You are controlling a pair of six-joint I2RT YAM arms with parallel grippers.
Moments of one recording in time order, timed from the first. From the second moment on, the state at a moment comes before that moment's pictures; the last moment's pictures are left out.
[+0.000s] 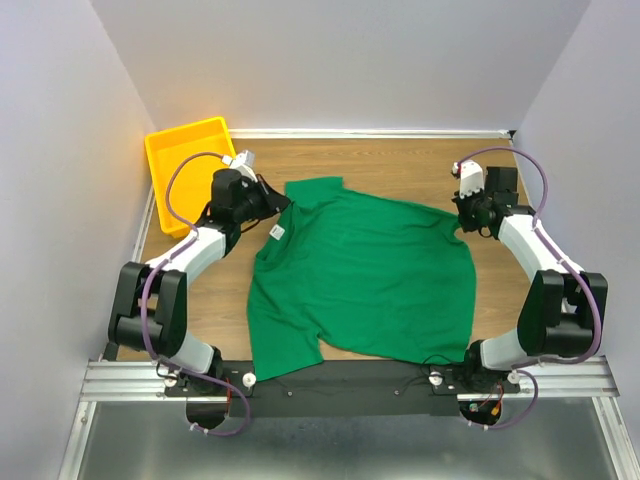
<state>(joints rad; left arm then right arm) -0.21 1.47 0.83 0.29 0.39 -0.66 -0.07 1.47 0.98 -0.35 -0.18 -0.43</state>
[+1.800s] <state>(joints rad) -0.22 2.41 2.08 -0.49 0.27 -0.39 -0.09 1.54 0.93 -0.38 -0.04 -0.44</state>
